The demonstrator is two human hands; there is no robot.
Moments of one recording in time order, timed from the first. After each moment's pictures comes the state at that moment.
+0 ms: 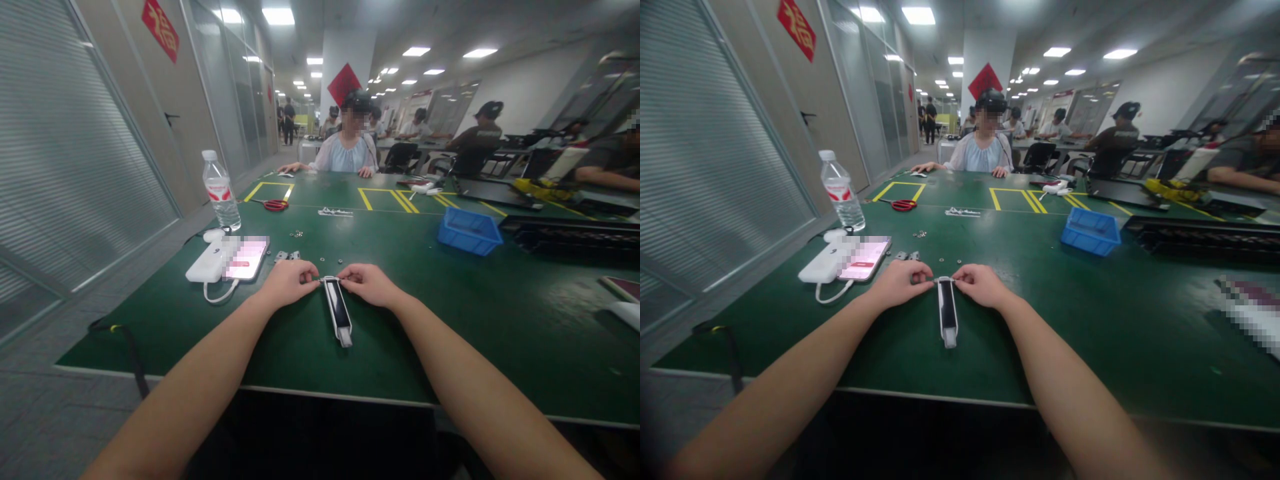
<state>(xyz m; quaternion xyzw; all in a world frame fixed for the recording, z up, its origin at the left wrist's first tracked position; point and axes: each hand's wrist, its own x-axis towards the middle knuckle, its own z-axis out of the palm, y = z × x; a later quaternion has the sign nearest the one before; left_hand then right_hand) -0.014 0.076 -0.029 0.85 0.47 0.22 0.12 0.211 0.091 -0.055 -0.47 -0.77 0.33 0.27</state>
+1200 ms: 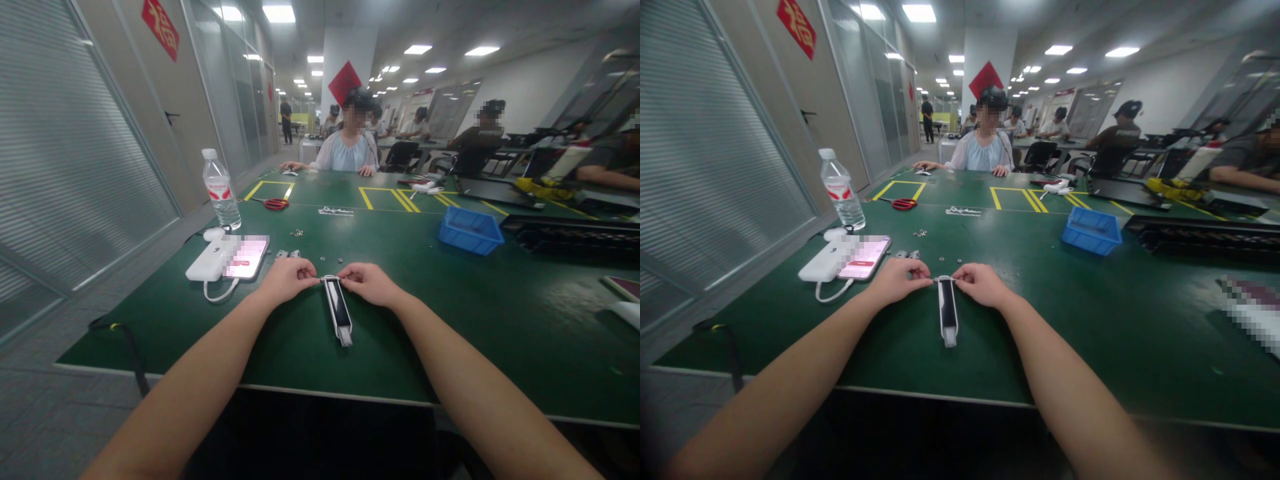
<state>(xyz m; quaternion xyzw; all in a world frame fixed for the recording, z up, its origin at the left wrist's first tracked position) -0.014 0.077 -0.028 0.82 0.48 0.25 0.17 0.212 0.092 -0.058 -0.47 -0.78 0.33 0.27</state>
